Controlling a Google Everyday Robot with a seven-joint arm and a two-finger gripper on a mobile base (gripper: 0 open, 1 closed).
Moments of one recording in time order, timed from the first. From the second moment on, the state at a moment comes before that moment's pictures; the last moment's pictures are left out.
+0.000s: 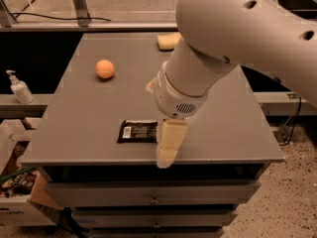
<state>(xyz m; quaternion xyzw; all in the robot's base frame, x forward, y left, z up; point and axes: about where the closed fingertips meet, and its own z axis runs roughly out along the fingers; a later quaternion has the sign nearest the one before) 0.442 0.001 0.869 -0.75 0.63 0.06 0.19</state>
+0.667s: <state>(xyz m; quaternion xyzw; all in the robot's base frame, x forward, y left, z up) 0.459 0.021 0.842 -0.76 0.62 0.06 0.17</state>
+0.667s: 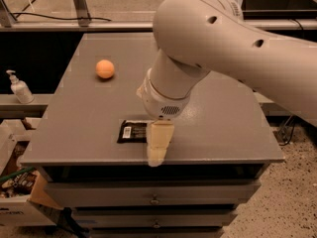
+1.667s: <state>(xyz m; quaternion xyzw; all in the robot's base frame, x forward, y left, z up) 0.470 0.033 0.818 -0.77 0.61 0.06 0.15</state>
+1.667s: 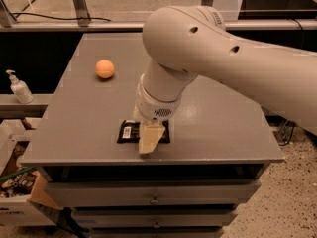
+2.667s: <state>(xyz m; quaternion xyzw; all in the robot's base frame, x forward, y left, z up) 0.469 0.032 0.820 -0.77 0.62 0.06 0.15</state>
